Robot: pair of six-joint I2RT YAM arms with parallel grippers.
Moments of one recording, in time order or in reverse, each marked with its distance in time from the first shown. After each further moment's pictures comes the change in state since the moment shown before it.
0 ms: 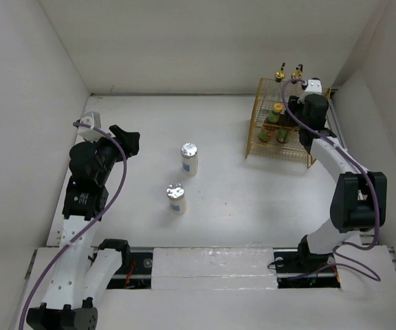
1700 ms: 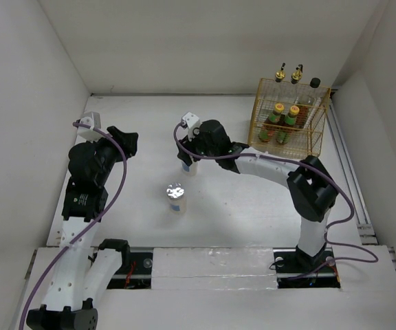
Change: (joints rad) left arm 0.000 -0.010 0.000 0.007 0.019 0.005; right arm 0.753 0.288 0.195 -0.031 -0.199 -0.074
